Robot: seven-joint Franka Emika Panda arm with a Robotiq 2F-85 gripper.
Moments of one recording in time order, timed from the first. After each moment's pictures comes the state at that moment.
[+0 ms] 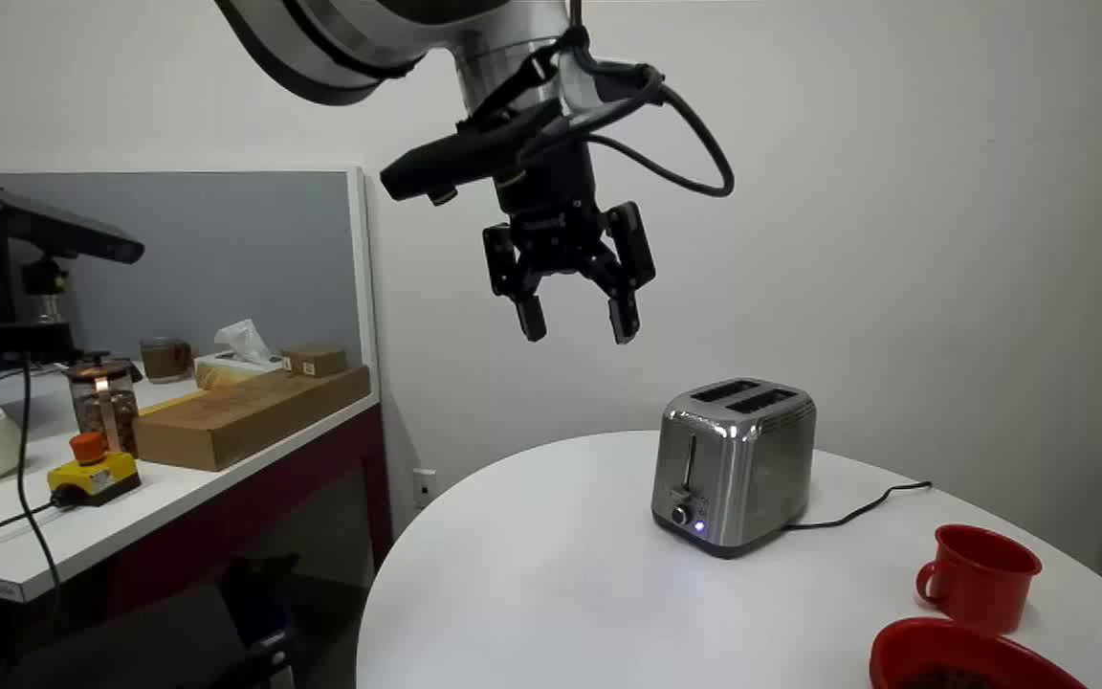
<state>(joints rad) -0.04 -0.47 0.00 -2.70 -0.16 2.48 -0.10</state>
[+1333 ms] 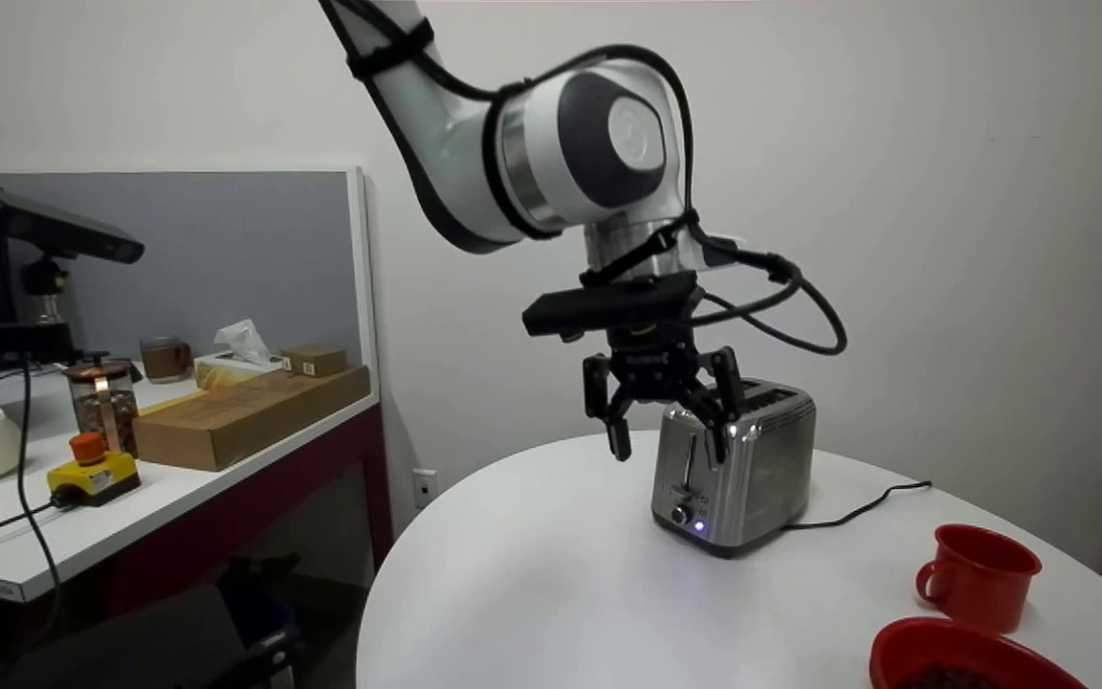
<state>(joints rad) -0.10 0.08 -0.02 -2.42 -0.38 2.57 0.00</state>
